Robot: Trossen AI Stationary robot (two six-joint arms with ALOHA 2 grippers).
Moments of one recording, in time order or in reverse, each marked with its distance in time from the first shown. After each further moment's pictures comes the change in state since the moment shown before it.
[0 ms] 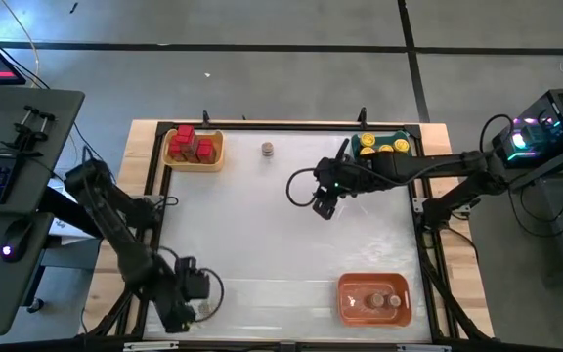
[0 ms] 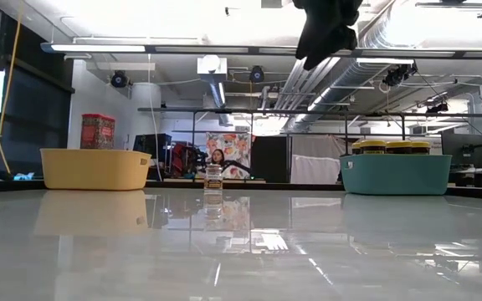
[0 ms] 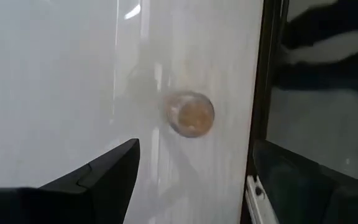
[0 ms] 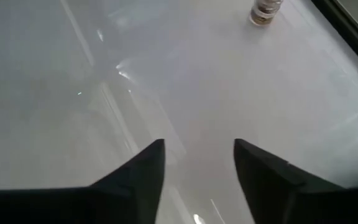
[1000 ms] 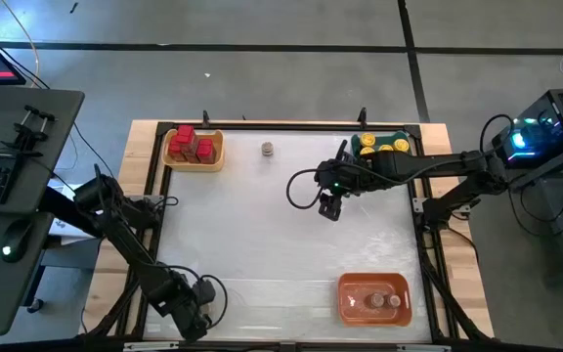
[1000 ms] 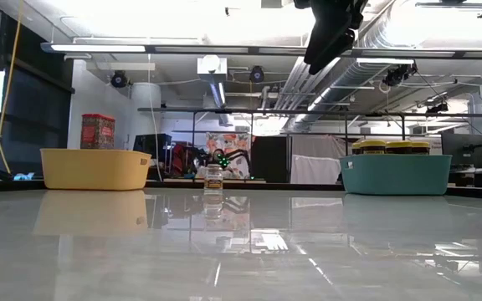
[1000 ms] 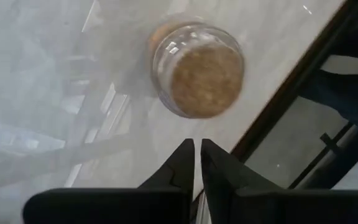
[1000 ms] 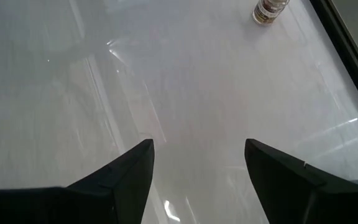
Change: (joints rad) left arm -0.004 0.188 -0.083 0.190 0.237 -0.468; right arm -0.011 0.000 0.000 -0.052 -0.003 -0.164
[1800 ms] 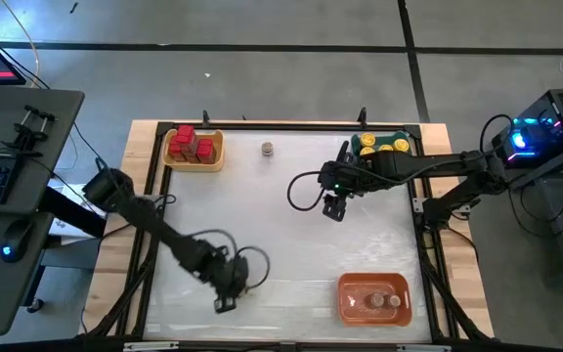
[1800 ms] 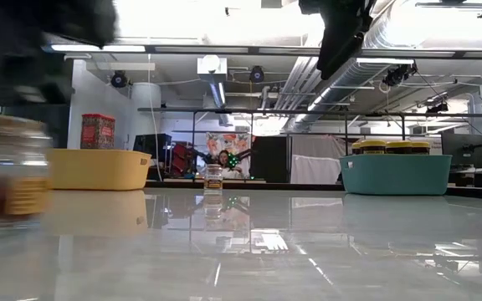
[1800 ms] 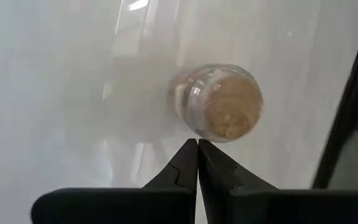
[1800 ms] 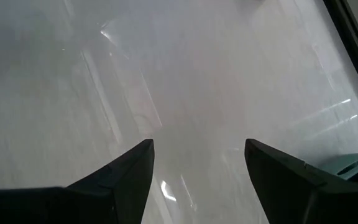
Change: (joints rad) left arm 0.310 0.000 -0.018 0.091 -0.118 0.579; right arm 0.000 0.000 0.000 -0.086 0.000 0.026
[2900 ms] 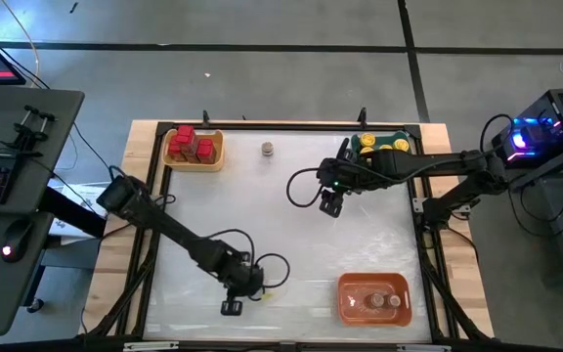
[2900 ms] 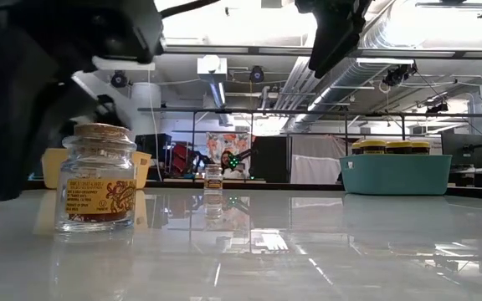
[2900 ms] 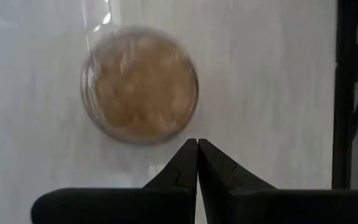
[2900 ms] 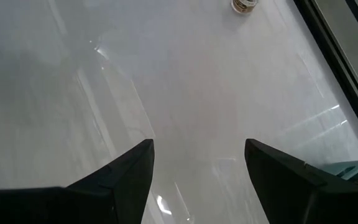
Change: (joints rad) left arm 0.073 0.138 0.047 0.151 0.119 0.371; right arm -0.016 0.000 0.000 0.044 0.049 0.001
